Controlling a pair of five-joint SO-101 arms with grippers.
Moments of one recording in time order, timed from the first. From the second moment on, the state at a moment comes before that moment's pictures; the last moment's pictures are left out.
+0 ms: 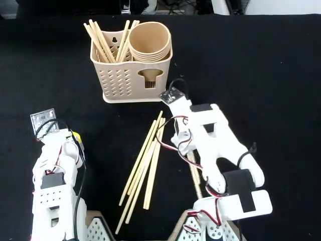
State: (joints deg) left arm -17.1 -67.1 92.4 24.9 4.5; right arm -9.9 -1.1 42.1 59.8 24.6
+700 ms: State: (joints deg) left arm -17.1 -67.1 92.4 24.9 4.5; right arm -11.7 -2.1 44.5 58.2 24.6
